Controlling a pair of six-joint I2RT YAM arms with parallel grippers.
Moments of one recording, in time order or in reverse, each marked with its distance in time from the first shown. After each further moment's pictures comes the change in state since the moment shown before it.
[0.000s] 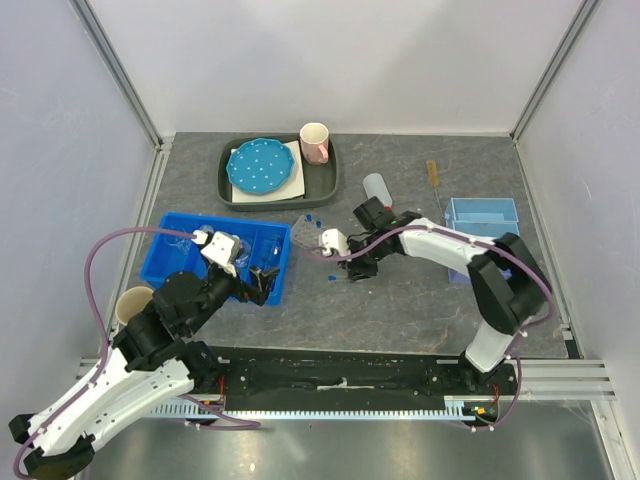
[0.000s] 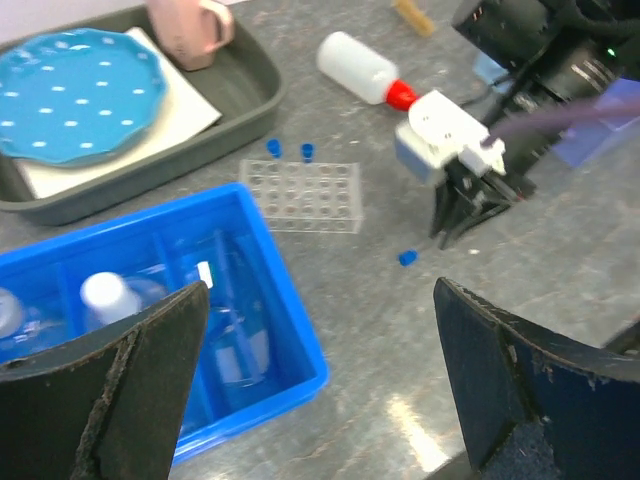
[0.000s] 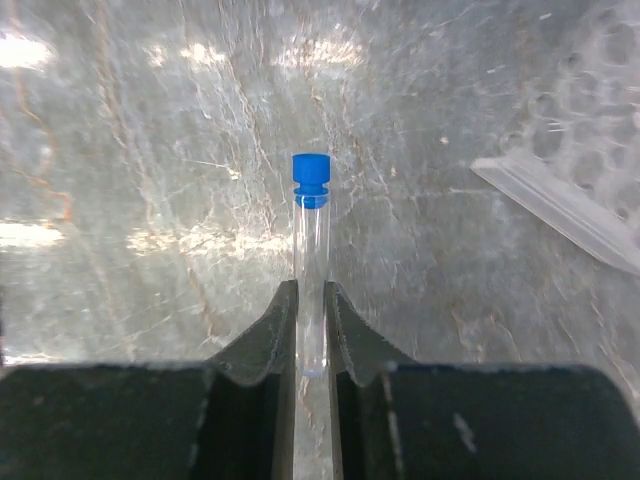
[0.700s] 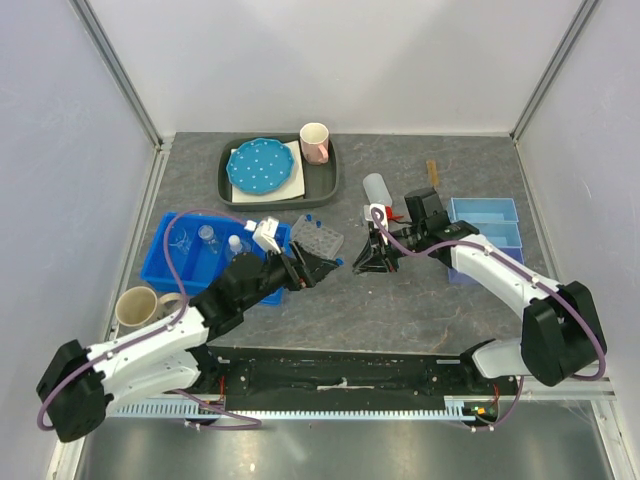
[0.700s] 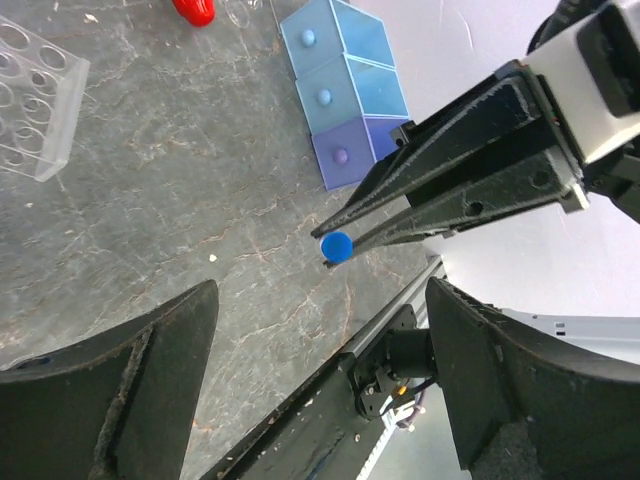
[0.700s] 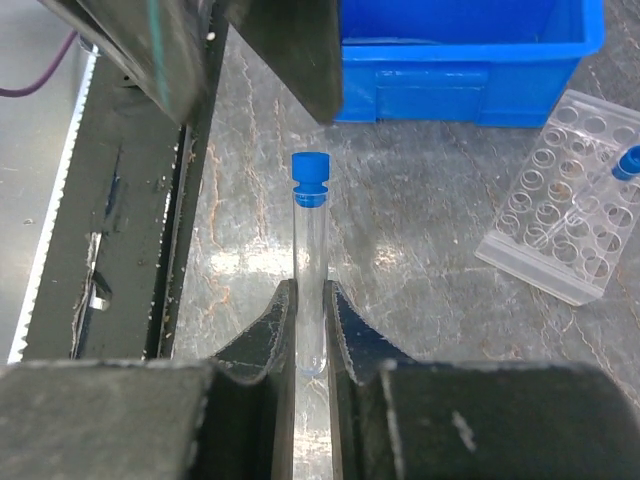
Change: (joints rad) left arm 0.001 0.463 -0.222 0.696 0.282 -0.851; right arm -0.219 -0.389 -0.216 0.209 -0.520 0.269
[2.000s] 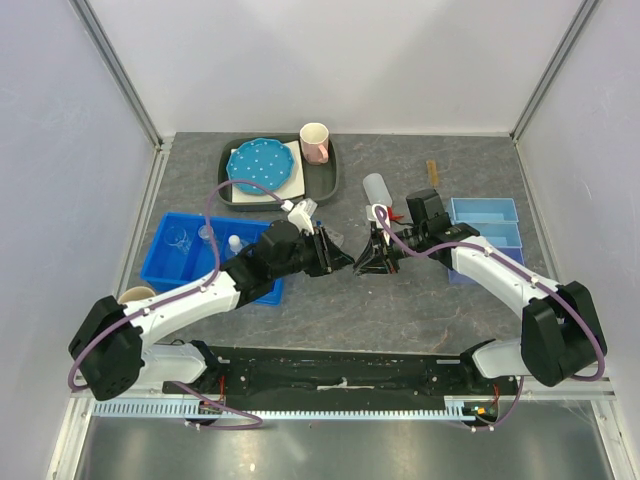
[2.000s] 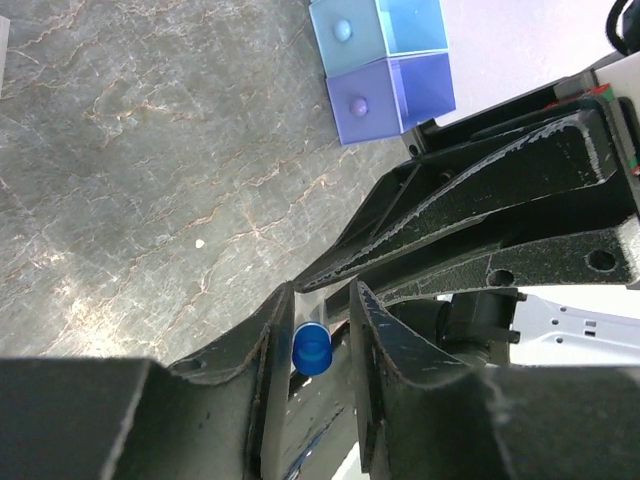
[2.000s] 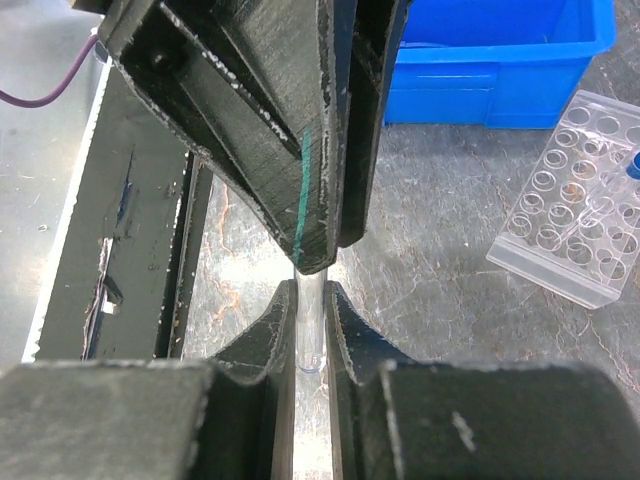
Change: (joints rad) left arm 0.005 0.370 0.312 -0.153 0.153 0.025; right arm -0.010 -0.005 -0.027 0.042 -0.044 0.035
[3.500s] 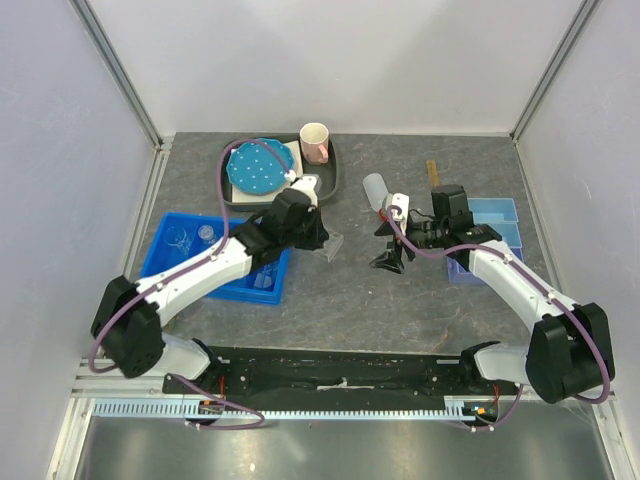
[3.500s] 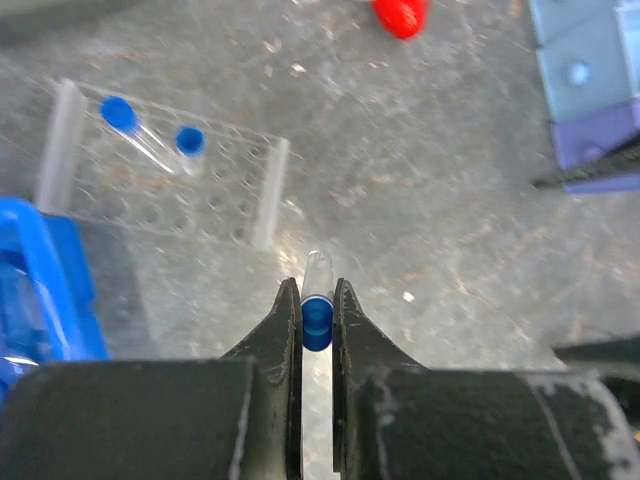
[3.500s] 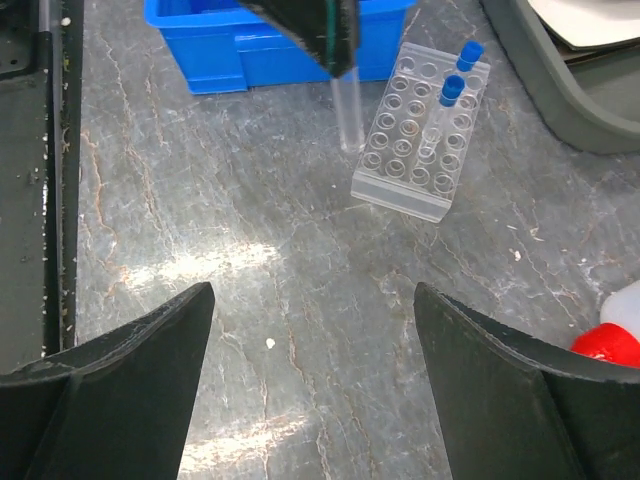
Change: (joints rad) left arm 0.083 0.134 0.266 -0.369 -0.201 0.380; right arm -0.122 -0.088 -0.019 0.006 0.152 -0.053
